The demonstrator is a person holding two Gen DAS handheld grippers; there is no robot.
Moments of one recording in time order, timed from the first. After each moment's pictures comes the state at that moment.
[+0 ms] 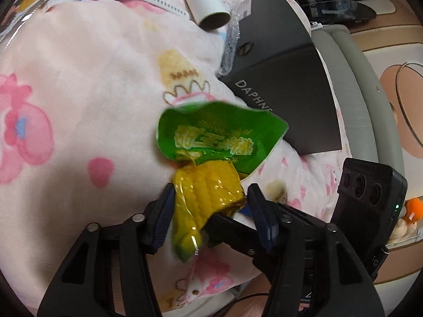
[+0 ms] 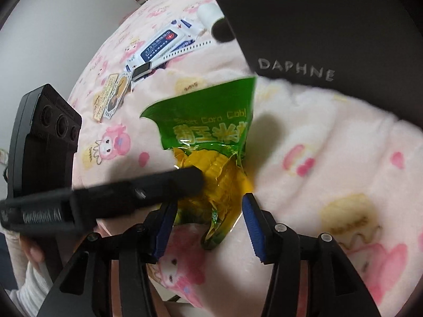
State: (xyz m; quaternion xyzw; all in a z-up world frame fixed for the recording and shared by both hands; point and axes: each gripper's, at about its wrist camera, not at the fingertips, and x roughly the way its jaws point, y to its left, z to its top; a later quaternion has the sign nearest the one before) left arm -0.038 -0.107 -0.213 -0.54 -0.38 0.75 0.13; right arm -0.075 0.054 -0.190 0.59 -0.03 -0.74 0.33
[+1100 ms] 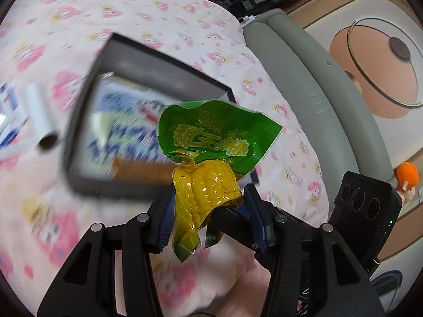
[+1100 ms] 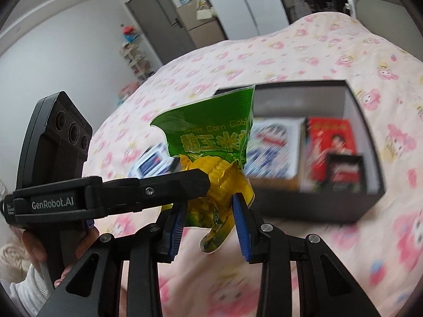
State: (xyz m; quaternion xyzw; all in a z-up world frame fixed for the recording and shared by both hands) left arm -0.167 0.012 -0.070 -0.47 -0.29 0.80 0.23; right arm -0.138 0.168 -0.058 0.42 -0.10 -0.85 0.28
